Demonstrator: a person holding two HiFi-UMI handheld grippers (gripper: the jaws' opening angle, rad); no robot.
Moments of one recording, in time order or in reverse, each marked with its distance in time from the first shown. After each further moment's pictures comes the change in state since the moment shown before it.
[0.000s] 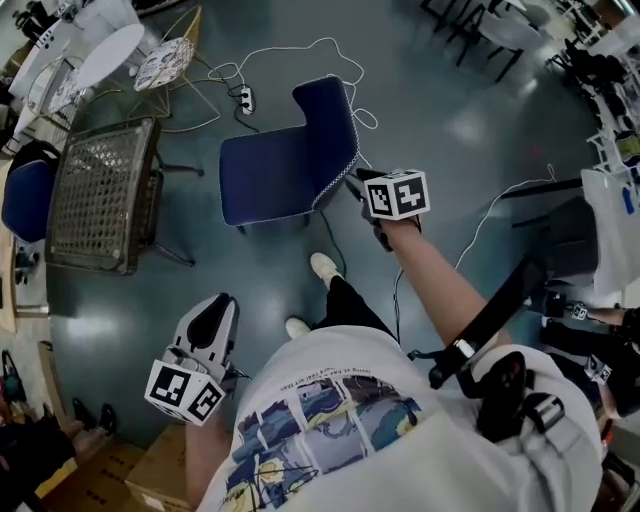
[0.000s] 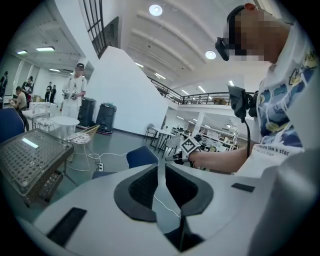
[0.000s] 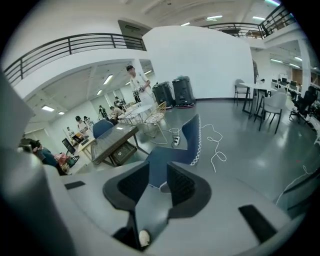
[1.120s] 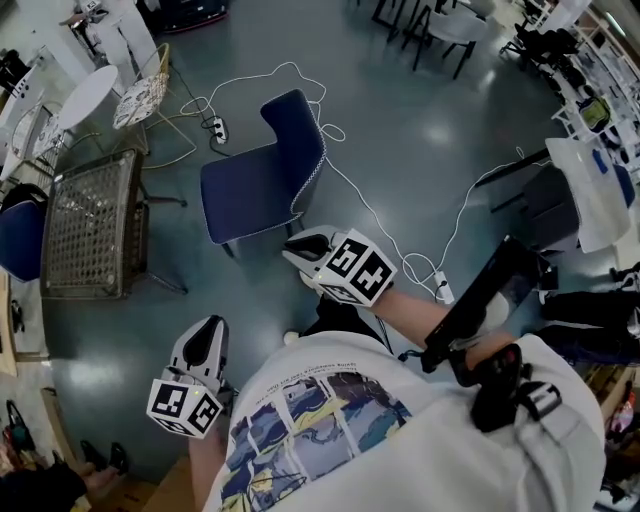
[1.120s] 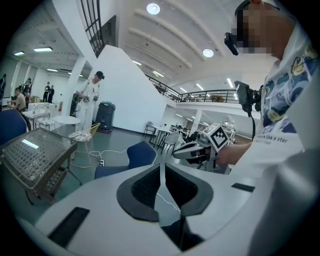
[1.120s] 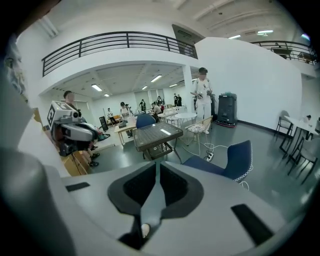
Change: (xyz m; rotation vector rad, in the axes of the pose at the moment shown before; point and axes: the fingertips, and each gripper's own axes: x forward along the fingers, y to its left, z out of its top) left arm -0.063 -0.021 -0.039 0.012 0.030 -0.005; right arm -0.108 0.226 -0.062 -0.424 -0.049 0.302
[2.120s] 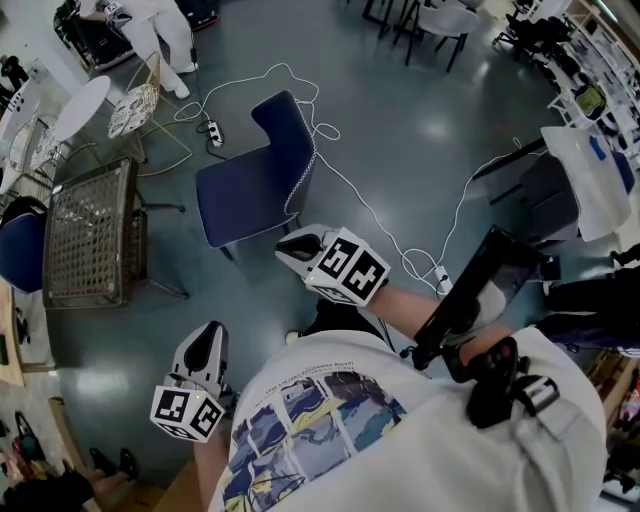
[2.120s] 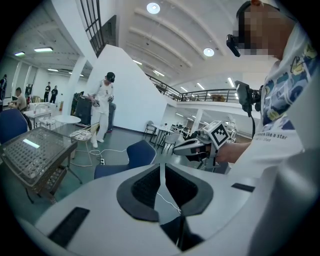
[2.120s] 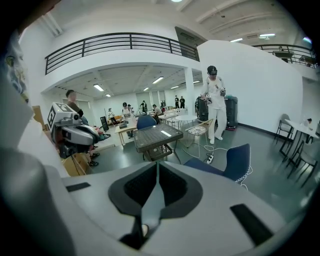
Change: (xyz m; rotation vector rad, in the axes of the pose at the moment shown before) left arm 0.004 -0.006 -0.005 -0.002 0.006 0.007; right arm -0.007 -0.002 0.005 -0.025 -0.017 0.001
